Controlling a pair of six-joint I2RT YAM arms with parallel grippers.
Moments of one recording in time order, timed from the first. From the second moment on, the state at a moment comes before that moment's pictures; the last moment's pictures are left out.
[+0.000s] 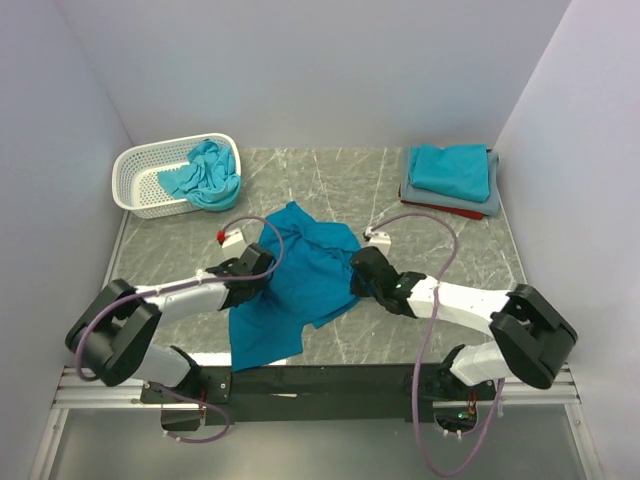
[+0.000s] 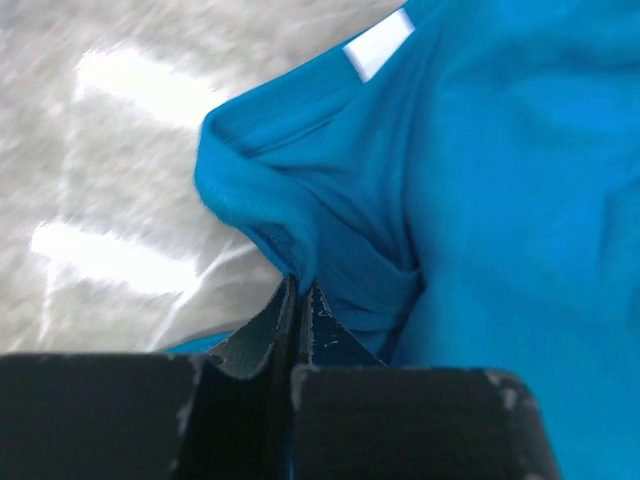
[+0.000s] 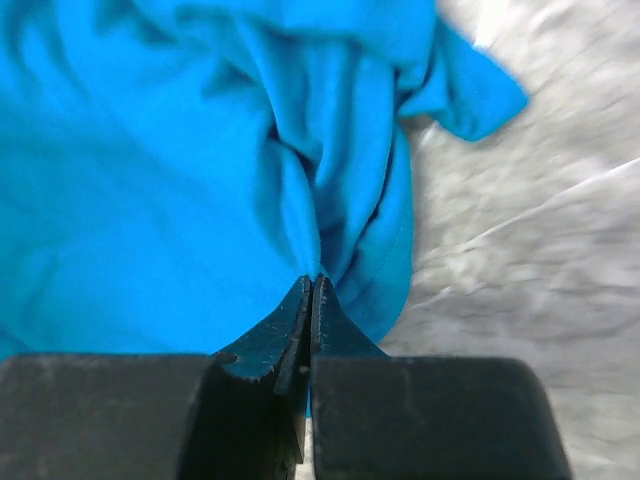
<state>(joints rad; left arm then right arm) -0.65 1.37 0.55 -0.17 -0.51 -0.96 0.82 1.37 0.60 -0.06 0.33 0.72</state>
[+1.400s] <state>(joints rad) -0.62 1.41 0.65 -0.11 -0.51 -0.77 0.57 1.23 0.70 -0.08 0.33 0.58</state>
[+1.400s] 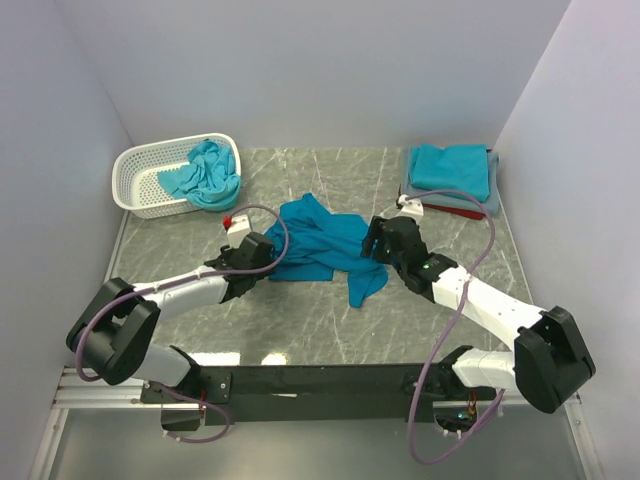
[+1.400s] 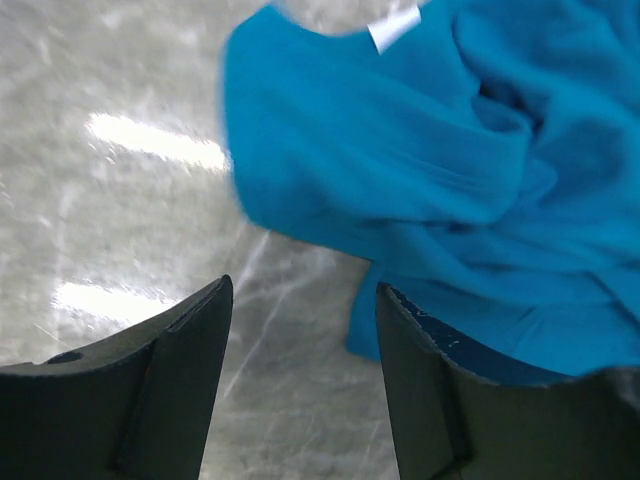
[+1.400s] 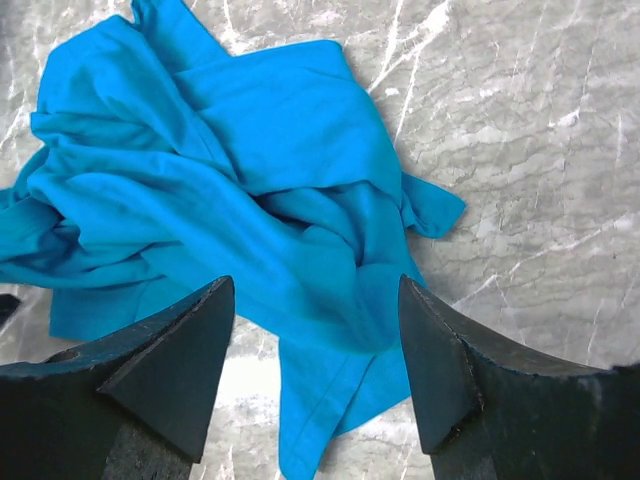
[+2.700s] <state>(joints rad) -0.66 1.50 0.61 0.07 -0.37 -0.80 0.58 1.12 0.62 -0.09 0.32 0.62</state>
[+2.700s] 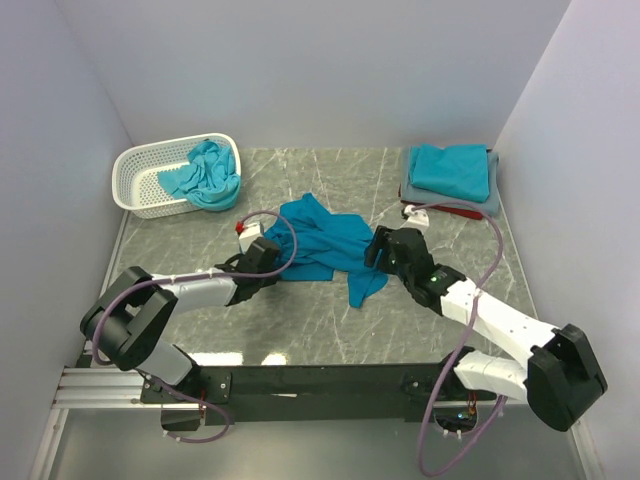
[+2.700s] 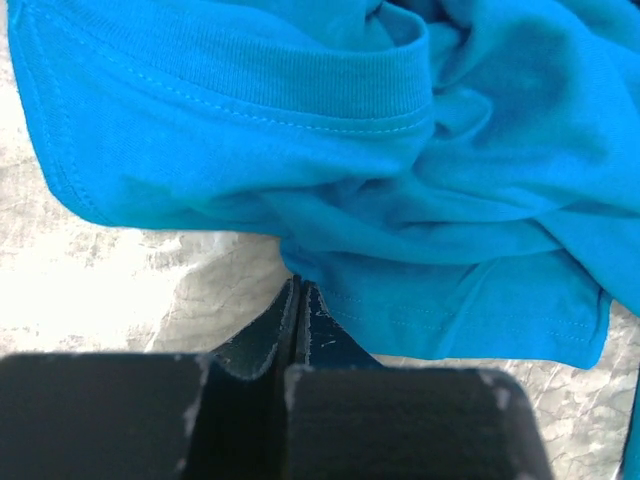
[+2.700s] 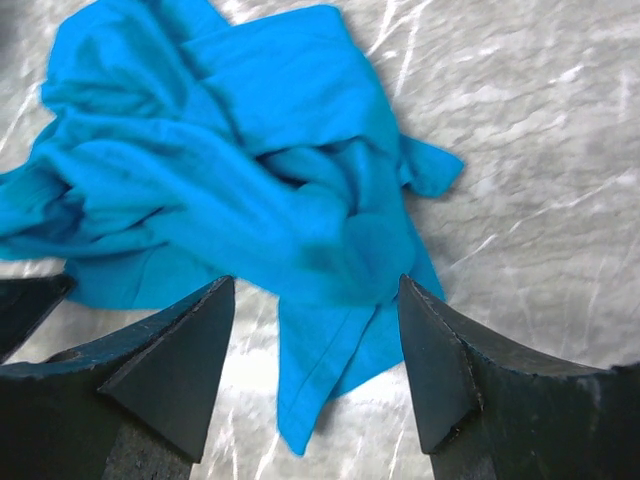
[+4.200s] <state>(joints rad) -0.30 1.13 0.82 -0.12 -0.52 -0.62 0.88 1.24 0.49 -0.17 0.32 0.89</state>
